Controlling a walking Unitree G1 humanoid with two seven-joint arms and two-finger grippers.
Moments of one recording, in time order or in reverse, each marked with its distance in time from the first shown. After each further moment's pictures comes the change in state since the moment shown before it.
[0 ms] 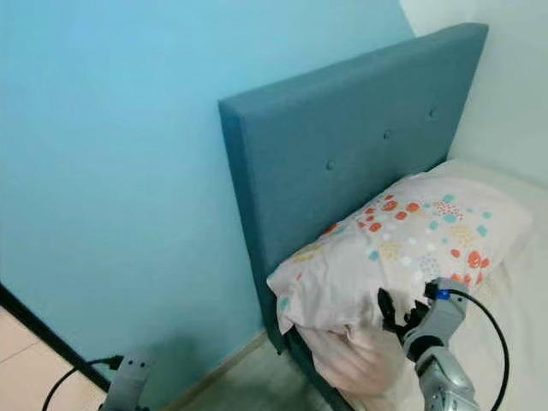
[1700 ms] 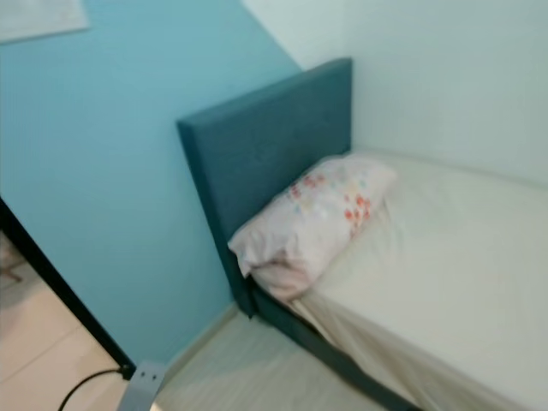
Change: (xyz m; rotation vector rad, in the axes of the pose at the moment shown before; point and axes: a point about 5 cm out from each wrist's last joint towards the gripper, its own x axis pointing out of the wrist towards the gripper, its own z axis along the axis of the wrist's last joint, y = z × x) left arm -0.002 -0.016 -0.010 0.073 0.047 -0.085; right arm -0.104 -0.031 -0.170 -0.132 0.847 -0.447
